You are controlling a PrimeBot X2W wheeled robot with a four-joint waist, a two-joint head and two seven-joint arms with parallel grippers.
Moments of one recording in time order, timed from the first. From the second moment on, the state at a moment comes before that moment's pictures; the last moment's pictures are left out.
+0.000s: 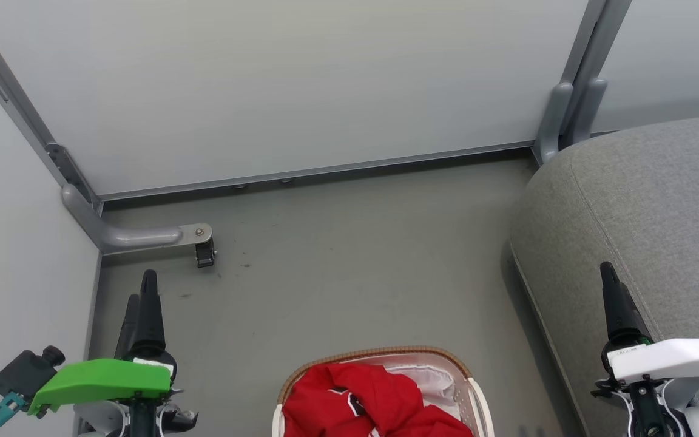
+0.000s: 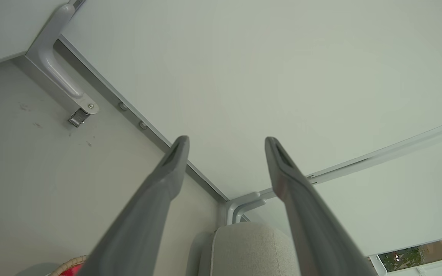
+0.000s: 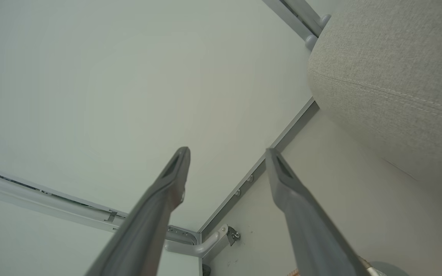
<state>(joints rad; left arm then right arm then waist) -0.05 0.04 0.00 0.15 -1.11 -0.09 -0.05 -0.06 -0.03 -0.11 0.18 1.04 0.13 -0.05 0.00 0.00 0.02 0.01</state>
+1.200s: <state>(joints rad) -0.01 0.04 -0.08 0.20 -0.58 -0.05 -0.16 -0.06 -0.04 -0.09 0.20 0.51 0.13 -0.16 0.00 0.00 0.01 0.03</state>
